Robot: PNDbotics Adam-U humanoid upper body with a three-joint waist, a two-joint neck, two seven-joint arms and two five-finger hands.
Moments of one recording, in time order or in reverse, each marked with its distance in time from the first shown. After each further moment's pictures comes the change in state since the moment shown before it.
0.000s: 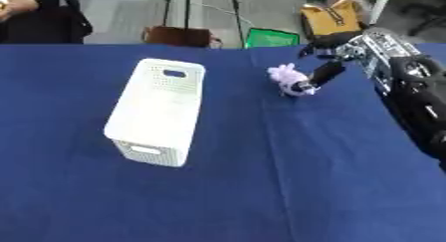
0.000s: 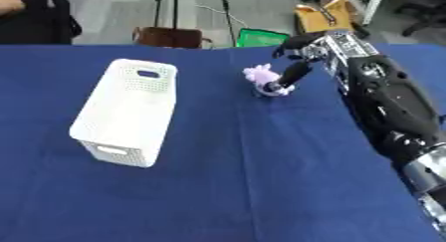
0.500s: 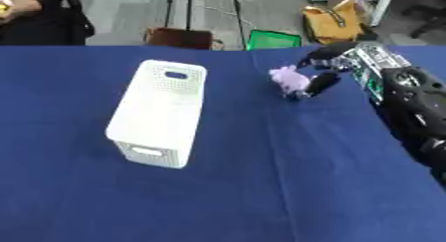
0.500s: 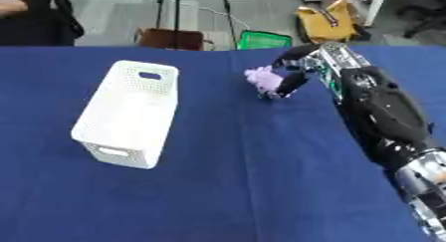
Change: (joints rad) left arm 0.000 0.000 0.000 0.000 0.000 0.000 0.000; right arm 0.009 0.036 -0.028 0.061 0.056 0.017 -0.059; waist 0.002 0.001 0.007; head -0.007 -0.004
